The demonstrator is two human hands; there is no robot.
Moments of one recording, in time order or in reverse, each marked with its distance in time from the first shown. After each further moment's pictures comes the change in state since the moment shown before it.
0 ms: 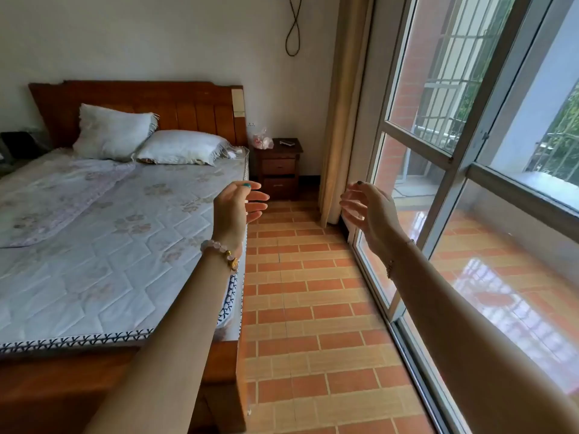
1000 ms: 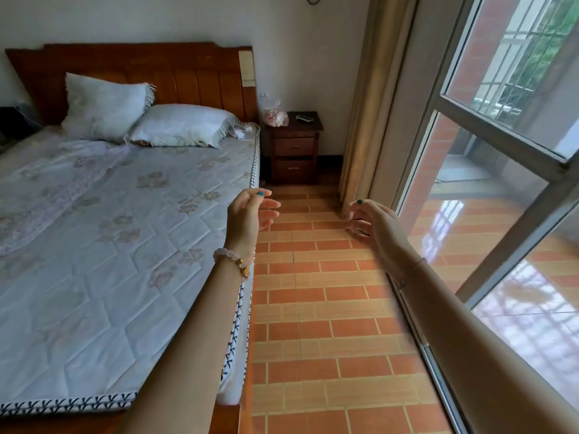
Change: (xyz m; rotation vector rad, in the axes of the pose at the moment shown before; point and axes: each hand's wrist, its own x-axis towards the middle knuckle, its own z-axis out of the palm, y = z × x) left_hand 0.263 -0.124 0.049 0.033 0.042 -0.157; right_hand 0.271 0.121 0.038 -0.093 -0.111 0.147
